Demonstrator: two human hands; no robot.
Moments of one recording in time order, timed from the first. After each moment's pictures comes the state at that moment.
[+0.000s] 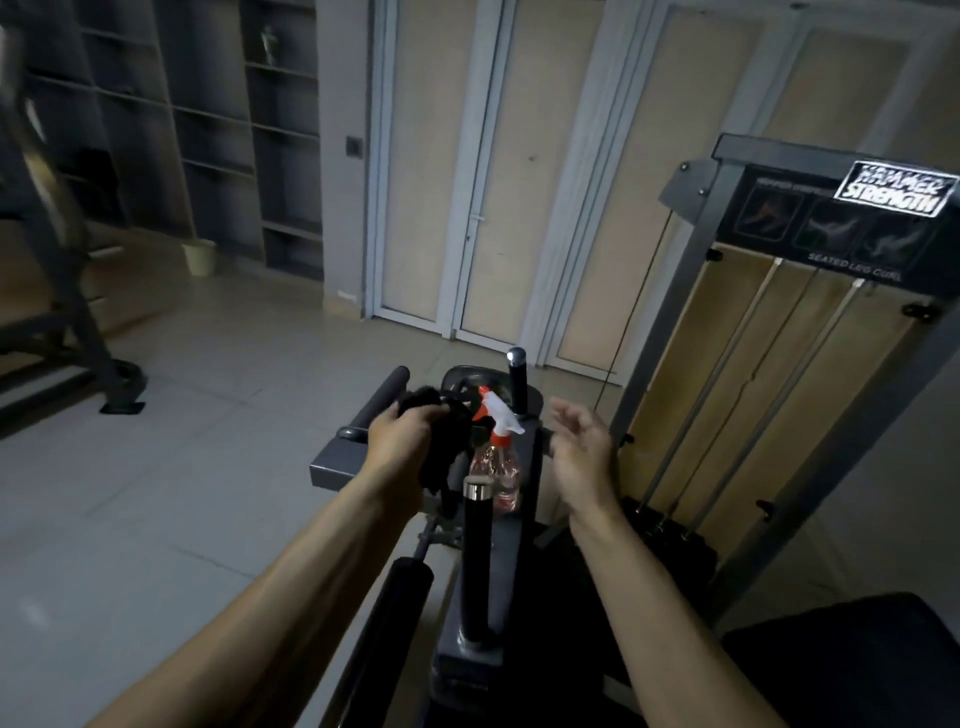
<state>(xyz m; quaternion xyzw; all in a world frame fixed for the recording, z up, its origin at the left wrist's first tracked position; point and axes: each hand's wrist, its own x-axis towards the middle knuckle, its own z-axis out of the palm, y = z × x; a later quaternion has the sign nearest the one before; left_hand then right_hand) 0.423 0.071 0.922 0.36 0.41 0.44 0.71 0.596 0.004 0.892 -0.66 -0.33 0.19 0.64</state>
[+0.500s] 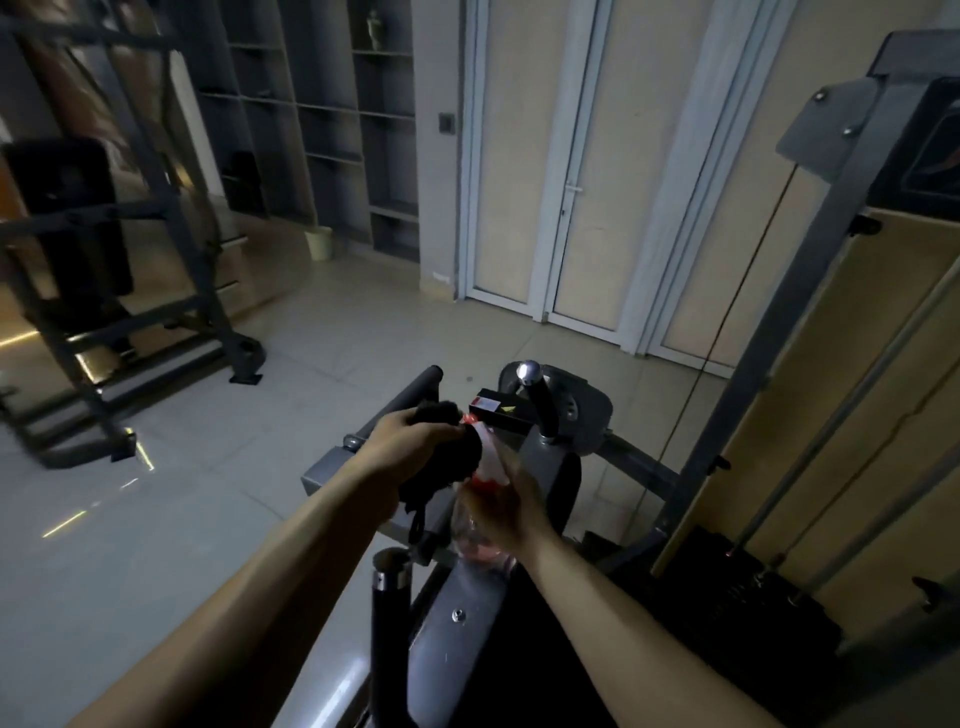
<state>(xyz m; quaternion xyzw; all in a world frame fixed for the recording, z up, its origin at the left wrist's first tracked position) 0.523 0.134 0.915 0.48 0.53 0.35 0.60 0.681 0.109 0.805 -0.64 -0.59 0.32 0.38</state>
